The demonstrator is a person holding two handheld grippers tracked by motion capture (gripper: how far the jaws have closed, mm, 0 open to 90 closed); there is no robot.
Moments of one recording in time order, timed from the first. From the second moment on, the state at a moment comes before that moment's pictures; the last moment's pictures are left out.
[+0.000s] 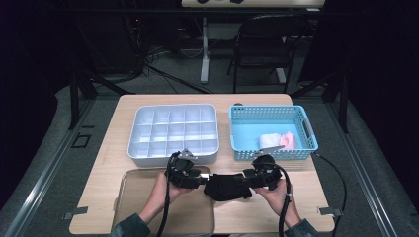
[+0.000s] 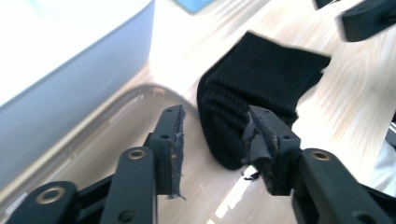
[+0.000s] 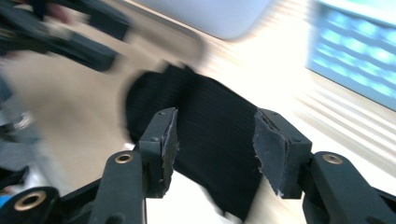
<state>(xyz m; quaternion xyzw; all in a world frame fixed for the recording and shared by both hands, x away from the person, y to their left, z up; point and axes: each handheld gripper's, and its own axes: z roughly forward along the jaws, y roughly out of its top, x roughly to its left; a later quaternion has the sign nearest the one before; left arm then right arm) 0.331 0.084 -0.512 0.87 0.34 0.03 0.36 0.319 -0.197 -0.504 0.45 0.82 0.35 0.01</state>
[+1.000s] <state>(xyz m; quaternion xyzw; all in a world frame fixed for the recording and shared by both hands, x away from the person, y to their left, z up) 0.322 0.051 -0.547 0.89 0.31 0.03 0.33 0.336 -0.207 -0.553 0.51 0.81 0.29 -0.05</state>
